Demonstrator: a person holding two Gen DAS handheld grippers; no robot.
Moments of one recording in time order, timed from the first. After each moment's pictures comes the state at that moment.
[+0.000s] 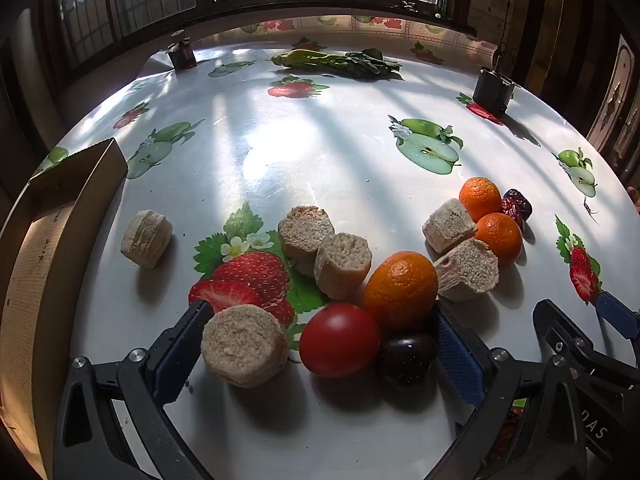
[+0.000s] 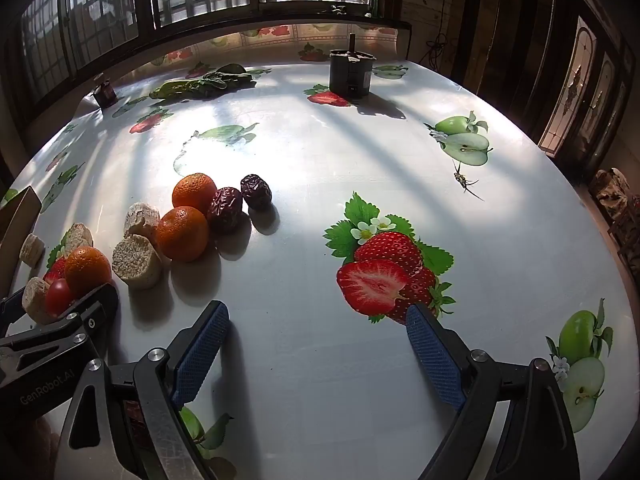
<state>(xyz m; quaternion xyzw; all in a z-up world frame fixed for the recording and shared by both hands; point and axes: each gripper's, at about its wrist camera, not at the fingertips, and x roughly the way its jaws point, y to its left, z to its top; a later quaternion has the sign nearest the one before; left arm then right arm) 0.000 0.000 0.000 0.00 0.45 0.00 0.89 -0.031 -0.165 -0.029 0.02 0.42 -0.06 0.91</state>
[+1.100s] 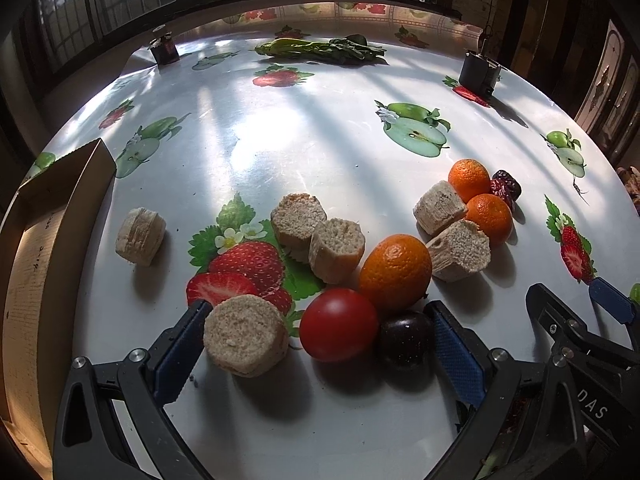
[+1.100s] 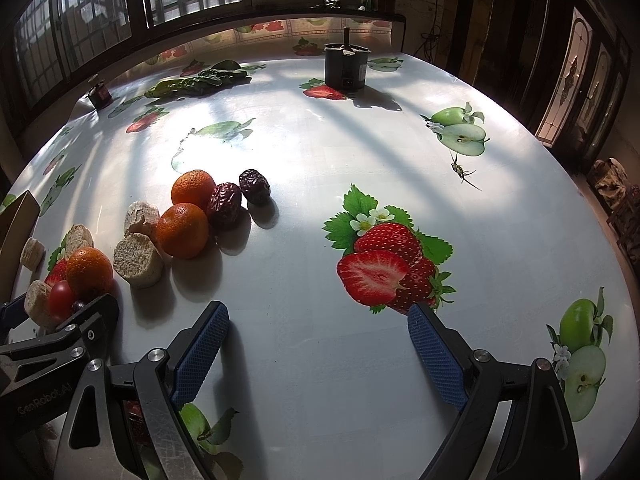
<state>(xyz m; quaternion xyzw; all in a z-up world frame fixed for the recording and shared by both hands) -0.001 0.002 0.001 0.01 0.48 -0.03 0.88 -0.032 -0.165 -0.028 0.03 0.43 -0.07 0.90</state>
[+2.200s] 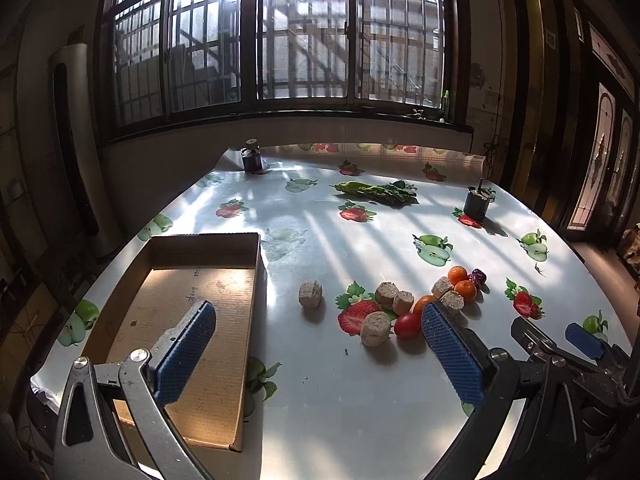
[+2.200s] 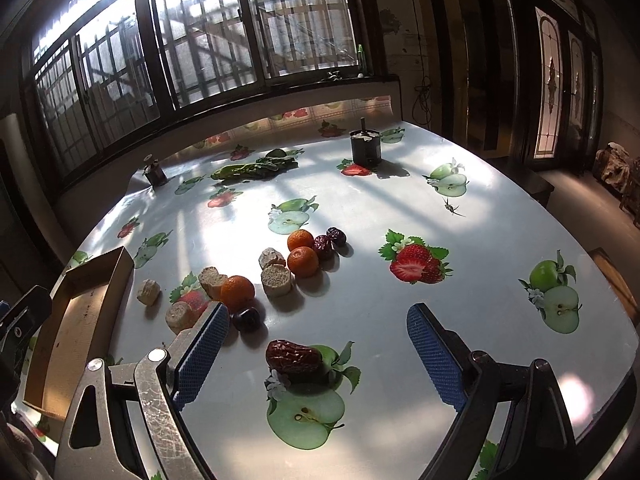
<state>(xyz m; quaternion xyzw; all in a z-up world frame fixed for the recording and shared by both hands) -0.142 0.085 0.126 -0.01 0.29 0.02 0.96 -0.139 -0.112 0.040 0.10 0.30 -0.05 0.95</state>
